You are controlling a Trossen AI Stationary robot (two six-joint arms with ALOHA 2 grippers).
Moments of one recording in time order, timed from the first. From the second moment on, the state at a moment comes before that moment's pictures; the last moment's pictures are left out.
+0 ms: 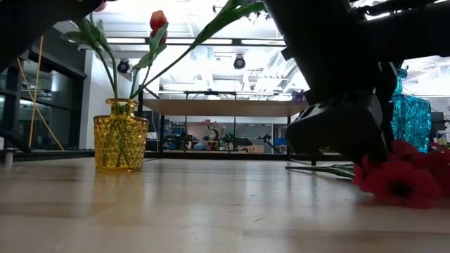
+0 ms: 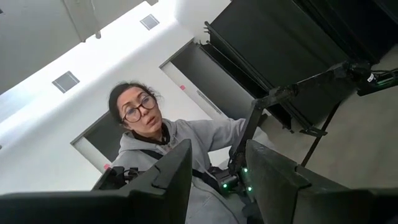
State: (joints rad) left arm -0.33 2.59 2.33 -0.74 -0.38 0.53; right arm 0.67 0.77 0.70 0.31 -0.29 0.88
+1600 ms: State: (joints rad) left arm -0.48 2.58 2.36 -0.71 -0.64 0.49; right arm 0.67 0.77 0.70 0.30 -0.26 0.87
